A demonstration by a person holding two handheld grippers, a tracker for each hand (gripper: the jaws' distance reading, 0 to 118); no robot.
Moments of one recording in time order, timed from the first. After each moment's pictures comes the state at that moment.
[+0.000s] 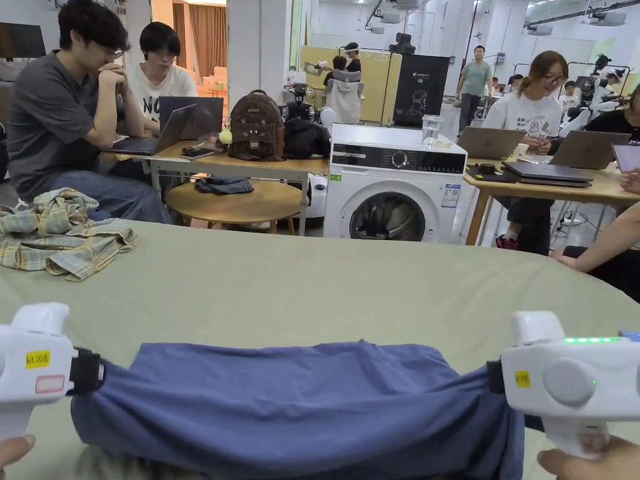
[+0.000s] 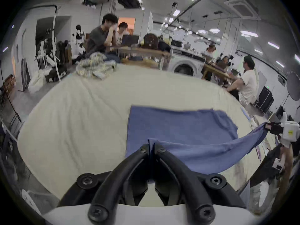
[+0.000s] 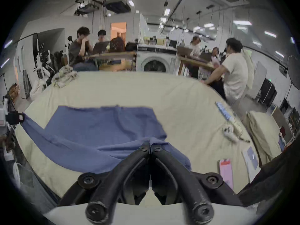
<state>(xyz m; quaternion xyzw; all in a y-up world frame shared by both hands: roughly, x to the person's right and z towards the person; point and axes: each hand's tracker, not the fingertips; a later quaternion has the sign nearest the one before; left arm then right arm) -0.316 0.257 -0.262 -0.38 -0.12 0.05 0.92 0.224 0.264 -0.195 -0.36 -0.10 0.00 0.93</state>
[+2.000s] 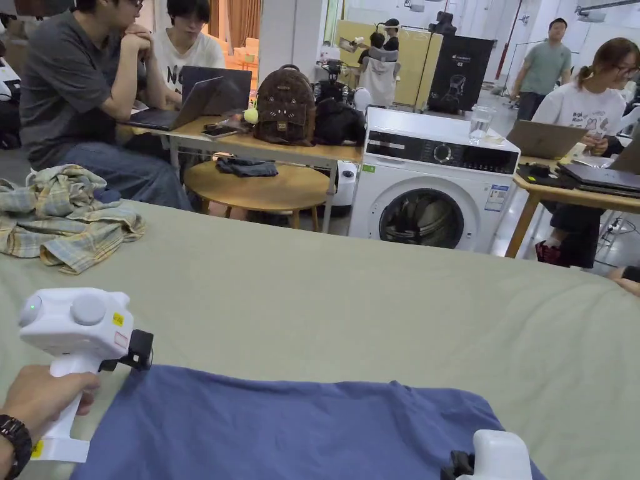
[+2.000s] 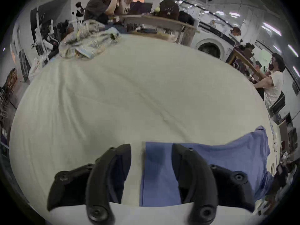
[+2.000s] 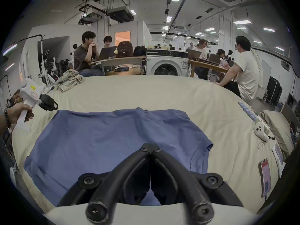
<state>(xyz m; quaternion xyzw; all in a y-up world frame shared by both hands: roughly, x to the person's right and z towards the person) -0.304 0.161 -0.557 -0.50 -0.06 0.05 0.86 0.151 0.166 -0.279 -0.29 -0.08 -0.02 0.95</state>
